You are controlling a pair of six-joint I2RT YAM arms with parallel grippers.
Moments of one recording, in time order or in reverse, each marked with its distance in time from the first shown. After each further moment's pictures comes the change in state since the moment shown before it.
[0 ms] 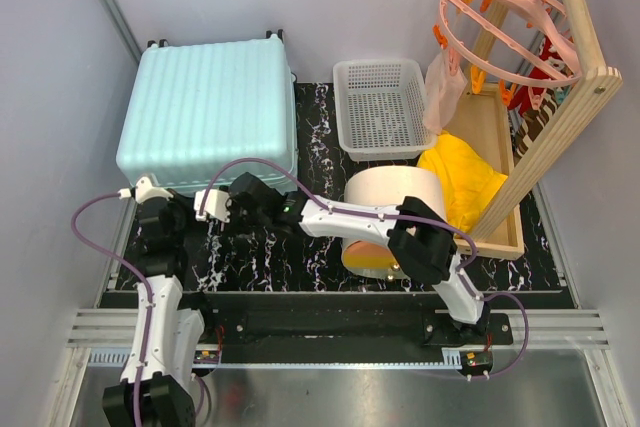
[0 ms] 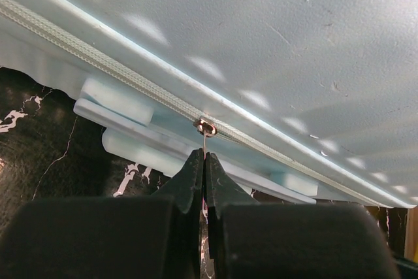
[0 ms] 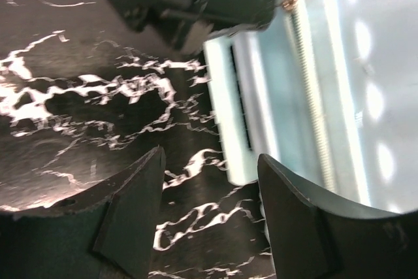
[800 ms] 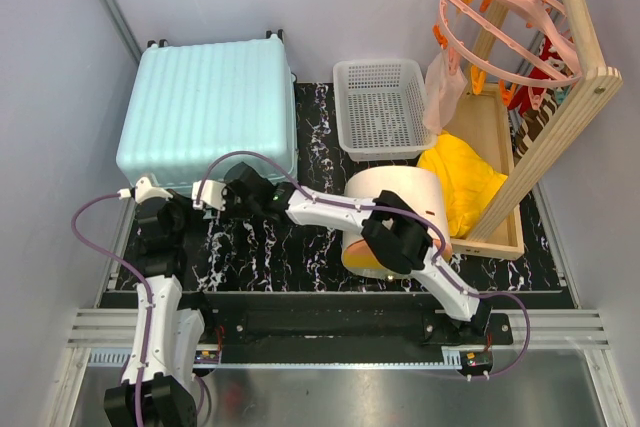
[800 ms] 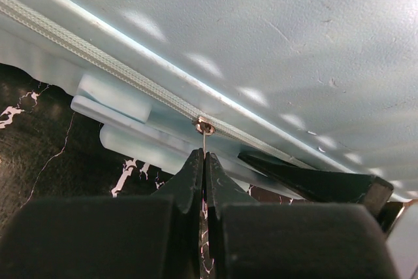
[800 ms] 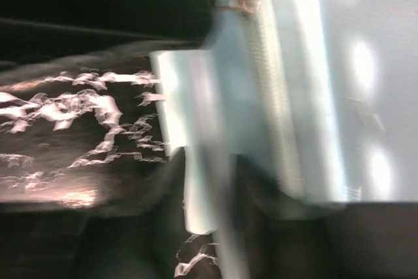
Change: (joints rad) left arm 0.014 -0.005 0.007 -0.023 0.034 0.000; right arm -0.063 0.212 0.202 0.010 -0.024 -0.077
